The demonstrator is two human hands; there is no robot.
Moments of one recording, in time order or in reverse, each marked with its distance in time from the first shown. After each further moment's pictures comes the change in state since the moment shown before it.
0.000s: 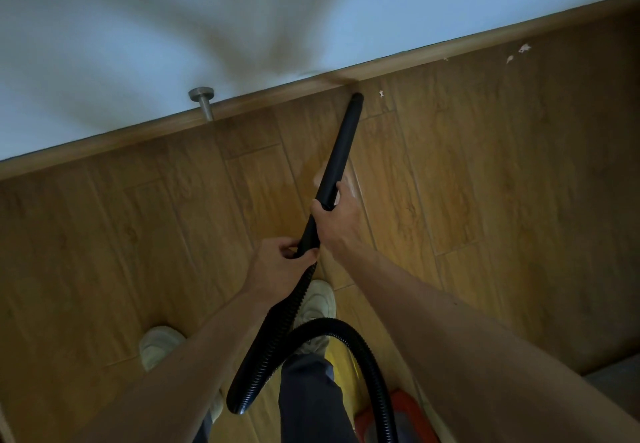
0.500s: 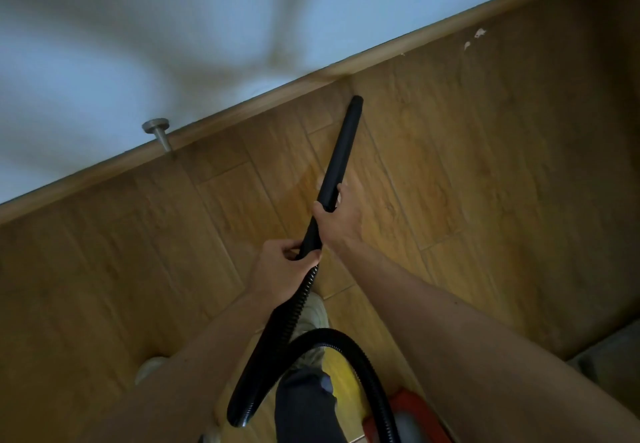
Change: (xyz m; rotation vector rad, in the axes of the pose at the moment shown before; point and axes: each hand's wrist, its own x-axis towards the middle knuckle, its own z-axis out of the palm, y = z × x) left_hand 0.017 0.034 0.041 0.147 -0.082 0.047; right_hand 0.027 0.007 -0.050 0.057 0.093 0.075
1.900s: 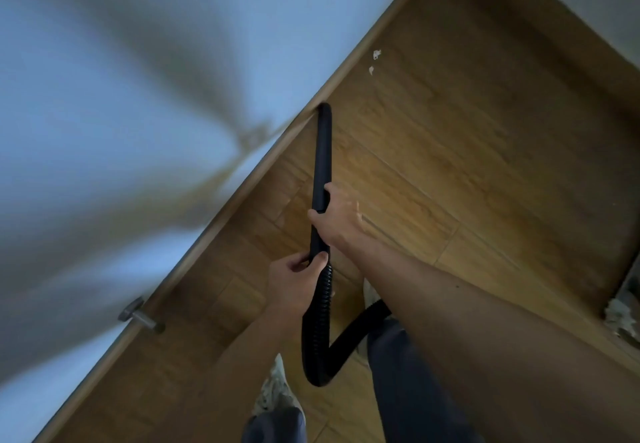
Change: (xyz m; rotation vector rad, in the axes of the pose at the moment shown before) left_hand 0.094 0.141 0.021 0.065 -0.120 -0.030; right_hand 0.118 -0.079 -0.066 -0.056 0.175 0.053
